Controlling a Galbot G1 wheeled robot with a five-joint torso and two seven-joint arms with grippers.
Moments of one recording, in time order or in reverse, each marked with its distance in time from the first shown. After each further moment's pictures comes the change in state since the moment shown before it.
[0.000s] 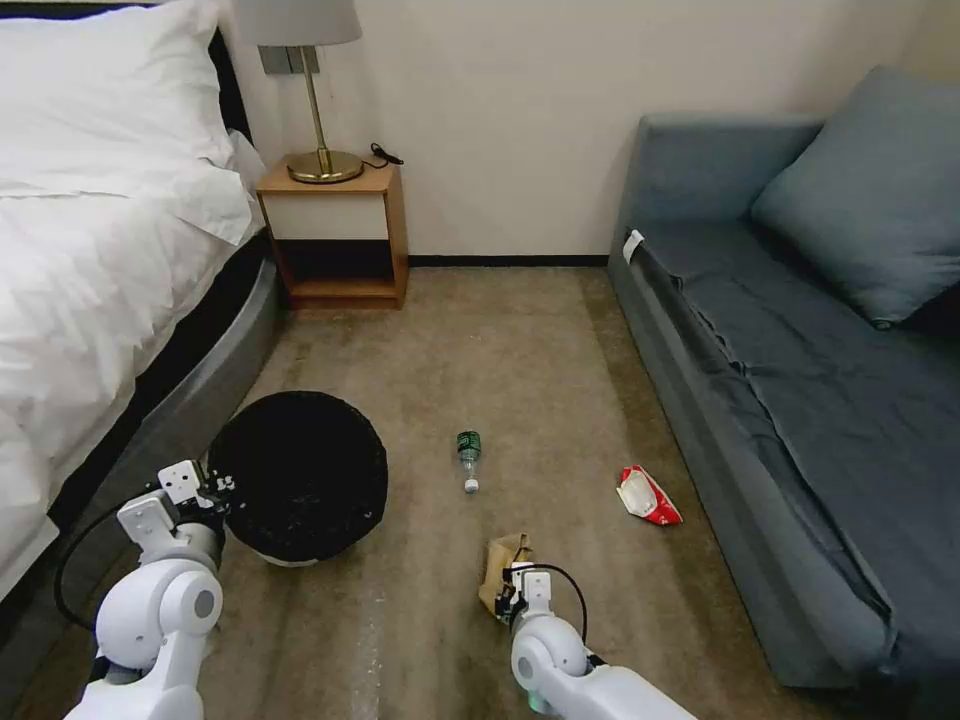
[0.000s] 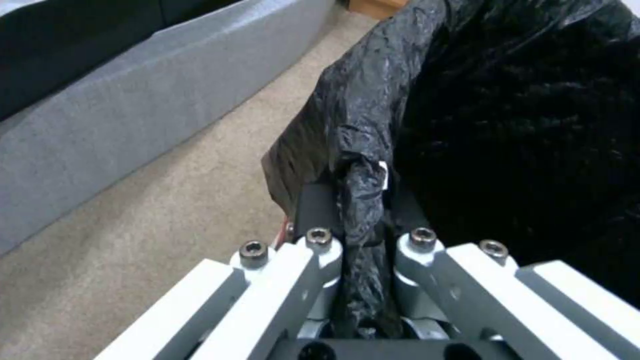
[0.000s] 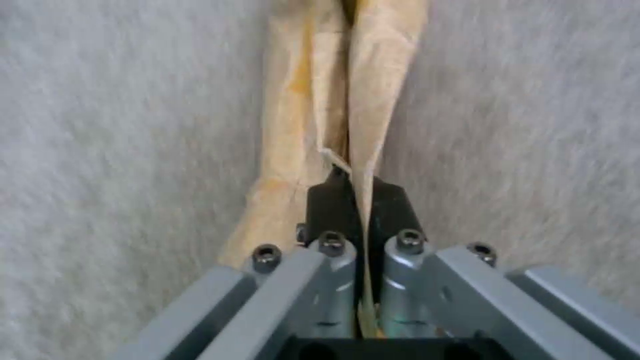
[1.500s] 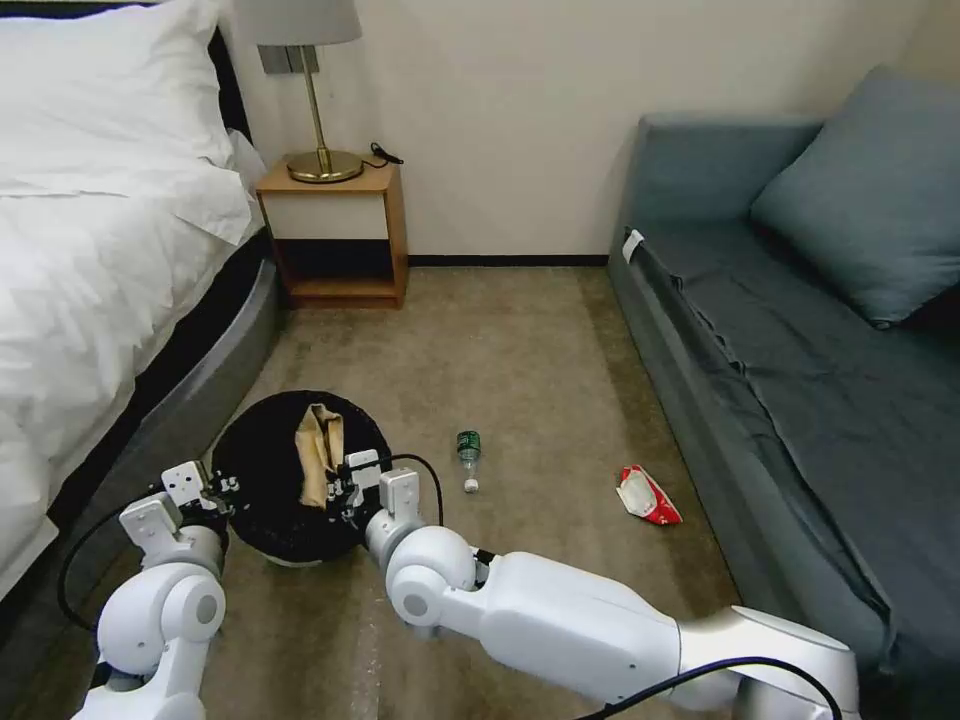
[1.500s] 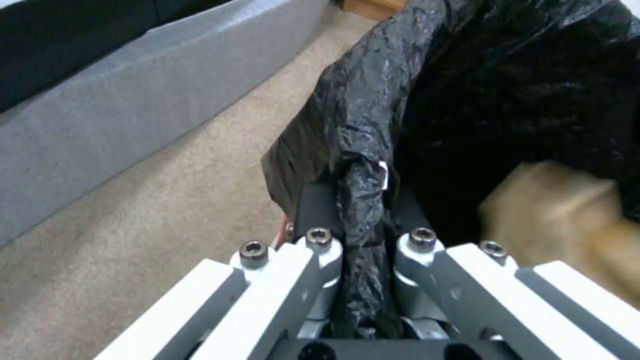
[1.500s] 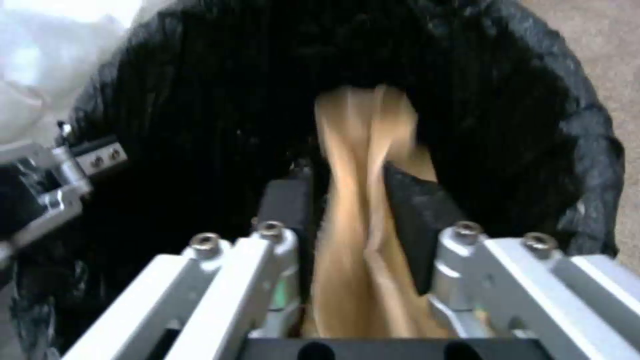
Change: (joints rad) left arm 0.017 -0.015 0.006 -0.025 0.004 0.000 0.000; right arm 0.494 0.125 -0.435 0.235 0.218 0.152 0.007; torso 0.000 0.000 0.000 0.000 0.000
